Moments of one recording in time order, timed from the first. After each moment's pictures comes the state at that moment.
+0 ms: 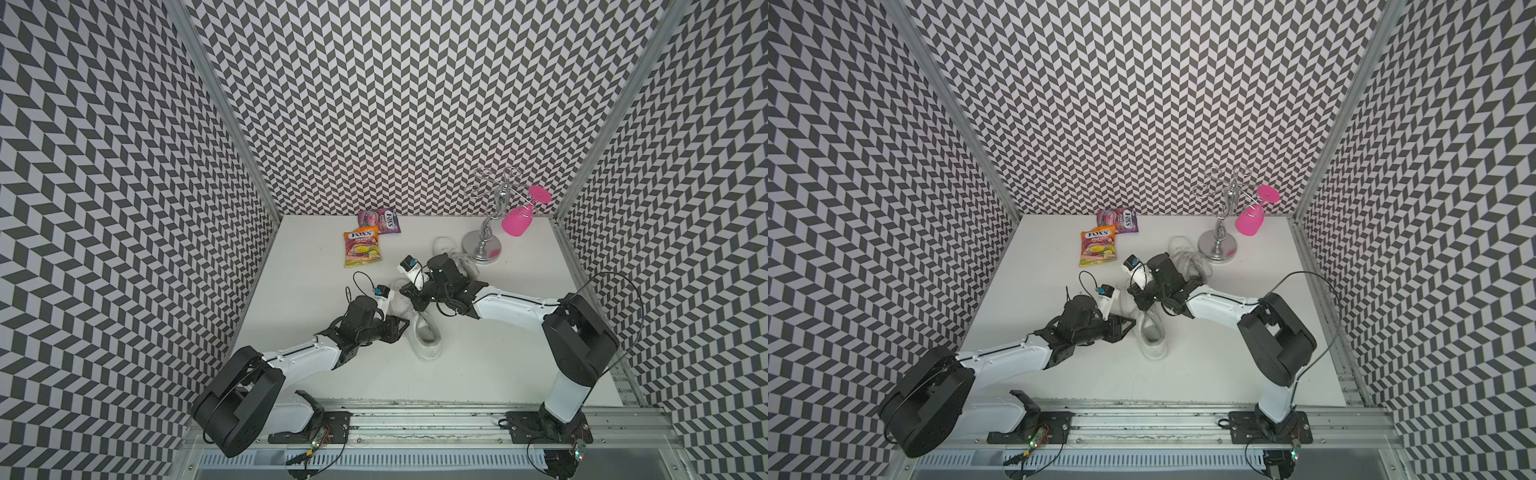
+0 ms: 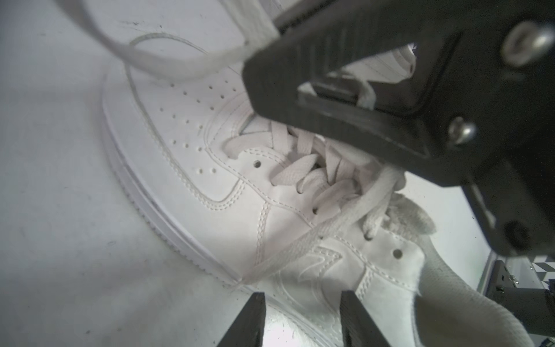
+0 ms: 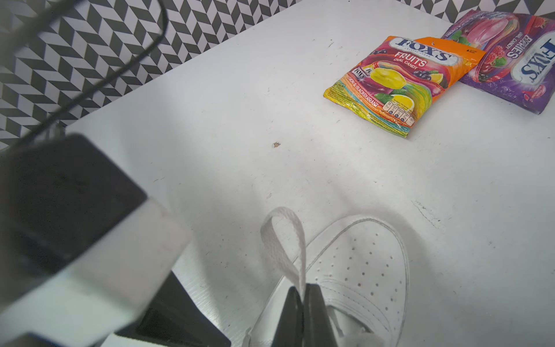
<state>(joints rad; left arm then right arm) -0.62 1.29 0.44 0.24 0.28 -0.45 0.72 1.77 1.11 0.04 -0.31 -0.04</state>
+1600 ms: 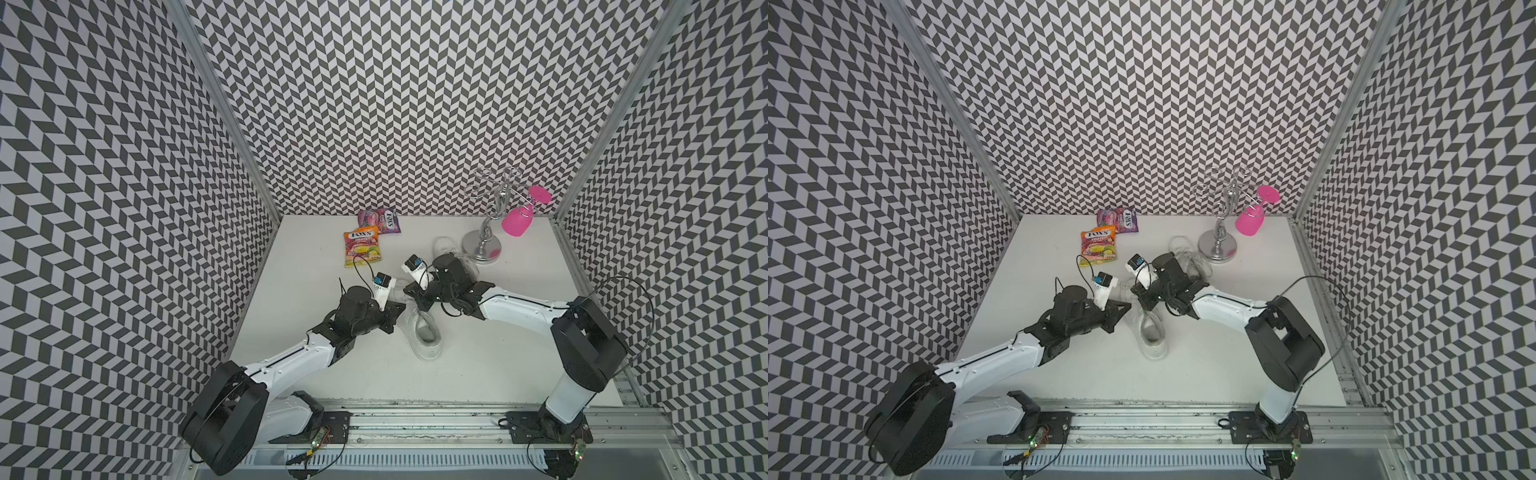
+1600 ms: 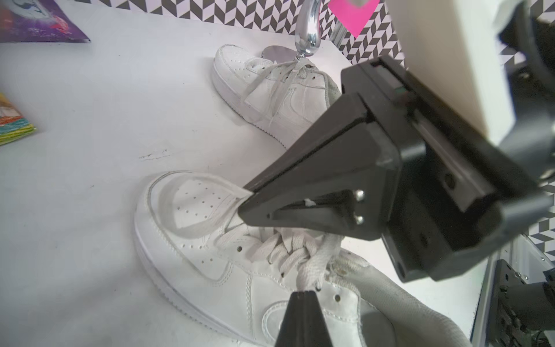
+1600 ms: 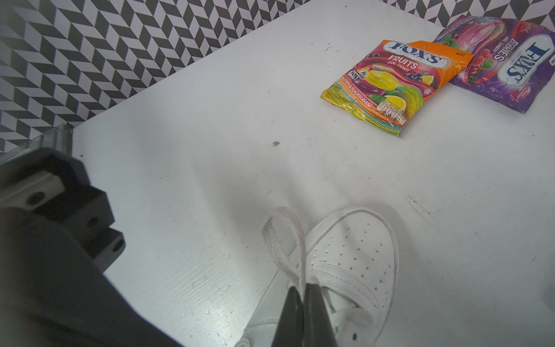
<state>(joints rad) -0.58 1.19 0.49 0.23 0.31 -0.29 0.71 1.73 1.08 0.04 -0.32 -0.04</state>
